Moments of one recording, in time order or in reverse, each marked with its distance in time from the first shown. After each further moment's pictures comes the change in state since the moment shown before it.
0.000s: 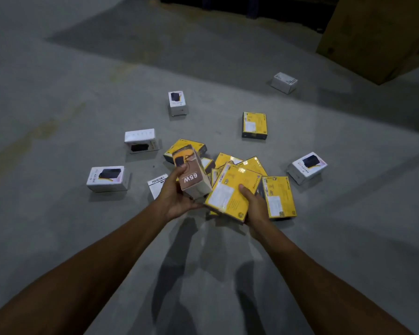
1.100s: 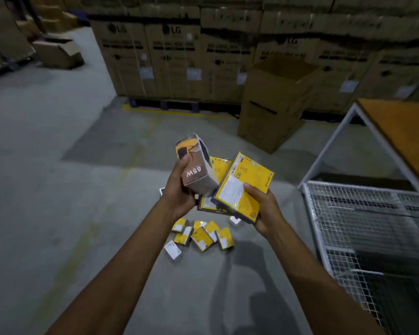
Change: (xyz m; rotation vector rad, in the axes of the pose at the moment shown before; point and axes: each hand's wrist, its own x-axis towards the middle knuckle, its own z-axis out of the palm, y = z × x) left_hand -0.593 0.310 0.557 0.233 -0.321 0.146; right_hand -0.600 -0.639 0.021 0.363 -0.026 -0.196
